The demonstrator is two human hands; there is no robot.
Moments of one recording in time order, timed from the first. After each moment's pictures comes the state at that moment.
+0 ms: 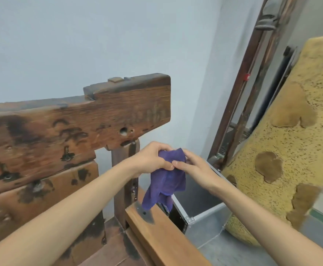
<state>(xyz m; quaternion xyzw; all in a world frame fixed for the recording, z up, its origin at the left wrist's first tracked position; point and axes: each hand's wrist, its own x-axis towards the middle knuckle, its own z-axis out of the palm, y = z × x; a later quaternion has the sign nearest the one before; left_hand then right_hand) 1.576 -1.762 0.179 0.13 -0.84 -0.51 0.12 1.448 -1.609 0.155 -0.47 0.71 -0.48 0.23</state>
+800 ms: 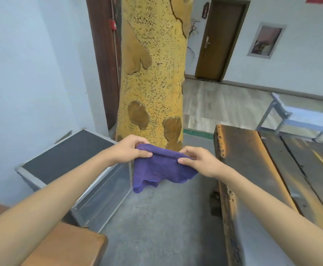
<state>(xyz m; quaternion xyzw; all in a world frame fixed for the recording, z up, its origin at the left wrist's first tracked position) 1.267 -1.371 0.097 -0.13 -0.86 -0.49 -0.09 1.253 -1.081 0.082 -0.23 0.89 -0.38 0.10</state>
